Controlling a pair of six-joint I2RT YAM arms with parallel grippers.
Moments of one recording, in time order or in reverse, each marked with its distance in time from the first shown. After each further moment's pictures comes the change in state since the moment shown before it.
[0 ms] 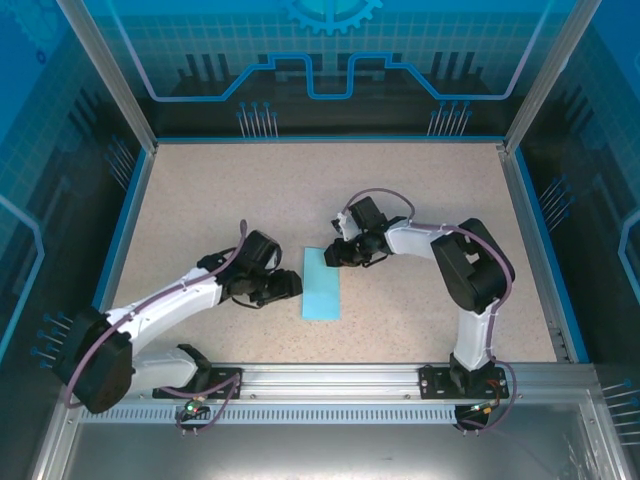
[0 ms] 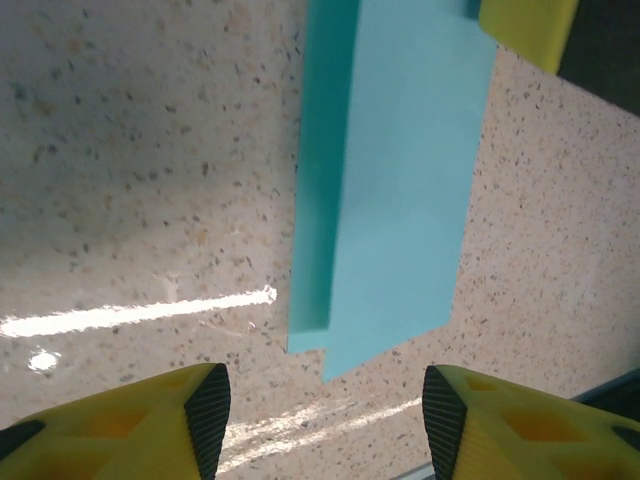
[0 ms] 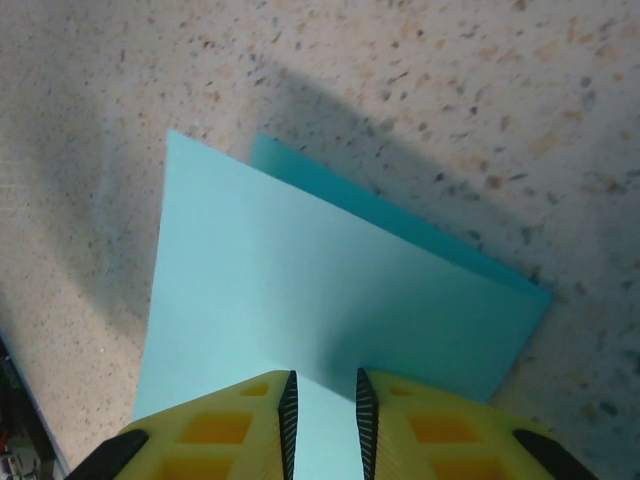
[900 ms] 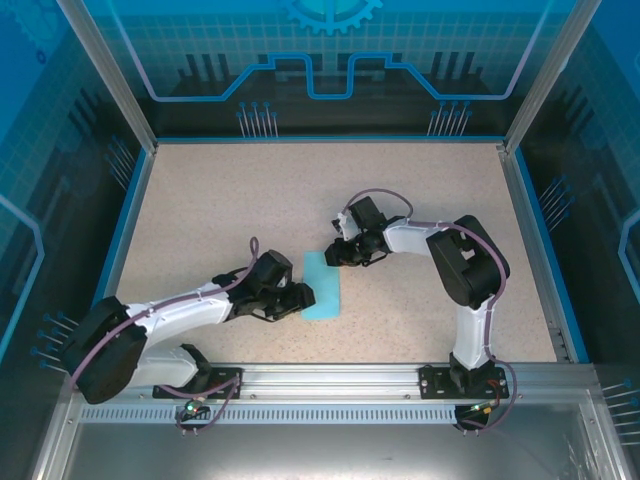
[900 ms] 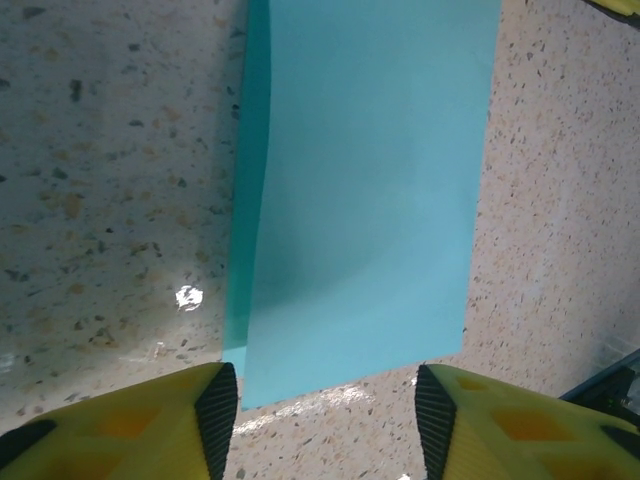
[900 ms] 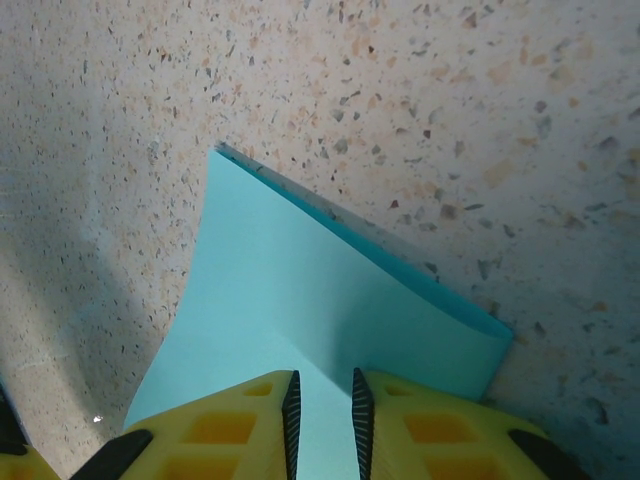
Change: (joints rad) left arm -0.121 0.065 -0.159 0.333 0.000 -0.207; right arm -0.011 0.037 0.011 0.012 -0.001 -0.008
